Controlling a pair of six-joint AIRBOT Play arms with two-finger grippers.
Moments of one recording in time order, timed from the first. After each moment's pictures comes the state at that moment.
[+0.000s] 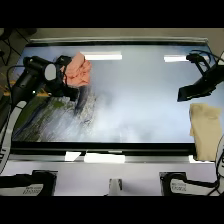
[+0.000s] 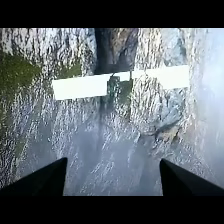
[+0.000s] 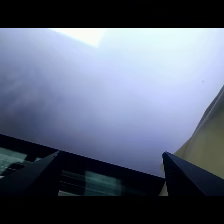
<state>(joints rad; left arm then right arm) -0.39 -1.48 1.59 1.70 -1.46 -1.72 -0.16 -1.46 1.66 -1.49 1.67 1.09</state>
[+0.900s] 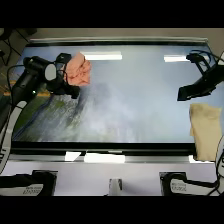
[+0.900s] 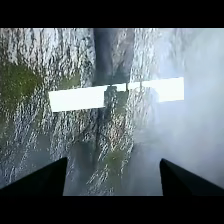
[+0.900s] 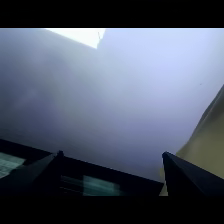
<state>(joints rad) -0.39 -1.48 1.59 1.70 -1.38 -1.74 -0.16 -1.46 1.66 -1.49 1.64 1.09</state>
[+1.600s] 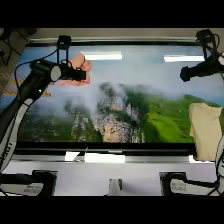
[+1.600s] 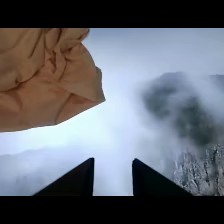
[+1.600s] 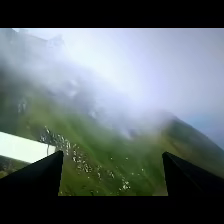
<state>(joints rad) -0.36 -1.55 1.59 1.71 -0.86 -1.78 -0.16 -1.46 1.66 -1.49 1.14 1.09</state>
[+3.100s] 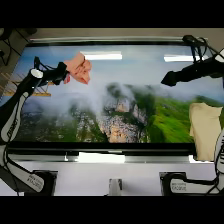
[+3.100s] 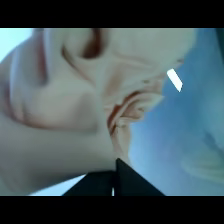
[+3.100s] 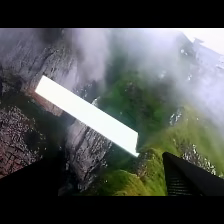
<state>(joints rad) 0.00 -1.79 1.59 0.79 -0.52 -1.66 -0.16 -1.49 1.66 -1.08 1.36 0.93</state>
